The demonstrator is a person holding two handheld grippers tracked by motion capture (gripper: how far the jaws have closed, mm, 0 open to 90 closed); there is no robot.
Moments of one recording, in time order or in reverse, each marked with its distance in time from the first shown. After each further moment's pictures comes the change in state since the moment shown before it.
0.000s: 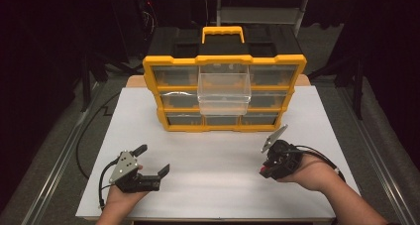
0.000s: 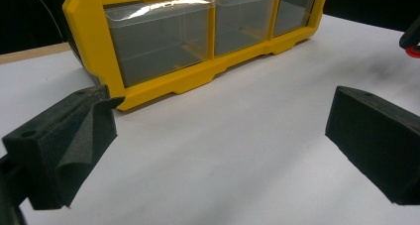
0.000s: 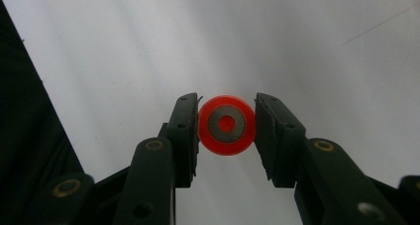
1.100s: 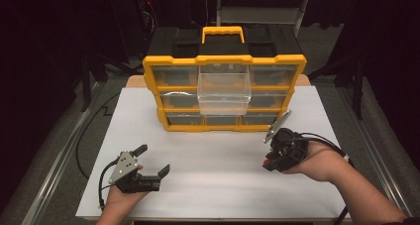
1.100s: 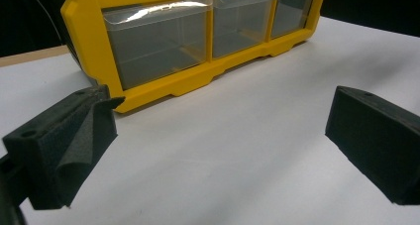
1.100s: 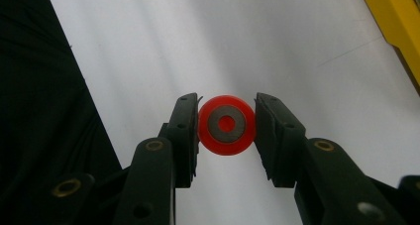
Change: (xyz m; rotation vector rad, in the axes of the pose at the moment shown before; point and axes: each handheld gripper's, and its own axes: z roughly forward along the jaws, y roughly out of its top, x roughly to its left) left arm -0.001 0.000 -0.001 -0.006 -0.008 0.007; right arm 0.001 0.020 -0.047 0.022 0.013 -0.055
